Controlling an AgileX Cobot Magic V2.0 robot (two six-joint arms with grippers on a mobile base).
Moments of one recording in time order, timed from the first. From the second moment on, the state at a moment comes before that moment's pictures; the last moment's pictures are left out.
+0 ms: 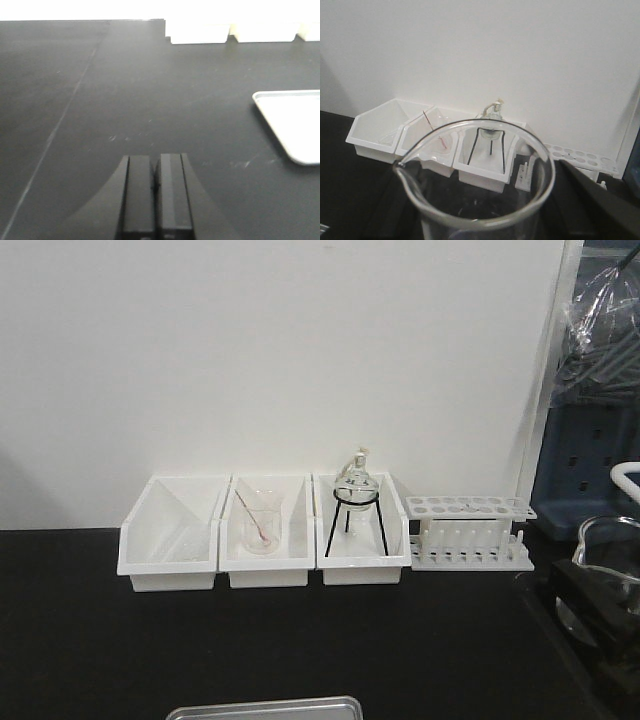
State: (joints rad) left arm 0.03 -0.01 0.03 0.01 0.36 -0.01; right arm 0.24 0.78 -0.64 -1.44 -0.12 1.36
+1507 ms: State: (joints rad) left arm 0.03 -0.01 0.03 0.01 0.36 -0.01; right arm 0.48 2.03 -1.06 -1.01 -0.92 0.62
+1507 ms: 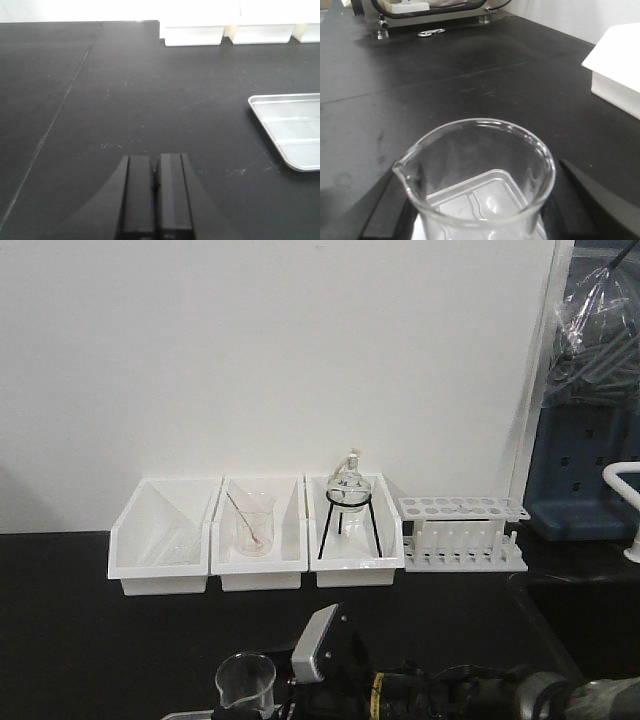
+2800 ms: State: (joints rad) left arm 0.03 -0.01 0.03 0.01 0.36 -0.01; right arm 0.50 2.20 -1.08 -0.93 -0.91 0.54
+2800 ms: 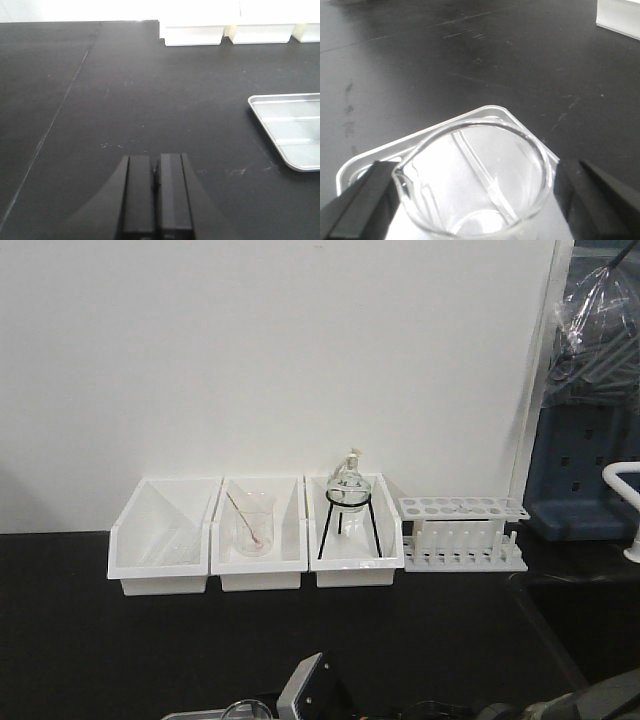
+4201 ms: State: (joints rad) left arm 0.03 -0.01 0.03 0.01 0.36 -0.01; right arm 0.50 1.21 -1.07 -1.78 -0.69 1.68
